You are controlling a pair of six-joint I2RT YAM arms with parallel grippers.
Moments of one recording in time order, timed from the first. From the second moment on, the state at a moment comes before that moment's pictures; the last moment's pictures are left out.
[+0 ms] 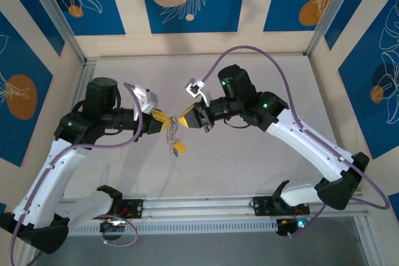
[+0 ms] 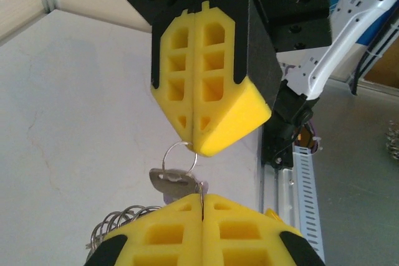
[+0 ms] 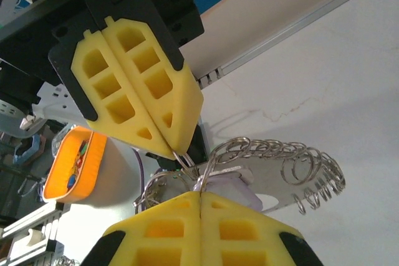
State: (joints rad) left arm -0.44 1.00 1.28 -0.89 0.88 0.34; right arm 0.80 1.32 1.44 -0.64 -0.72 0.22
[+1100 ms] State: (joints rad) left arm -0.34 0.95 1.12 -0.76 0.71 0.20; right arm 0.62 1.64 0.72 -0.24 -0.72 0.62
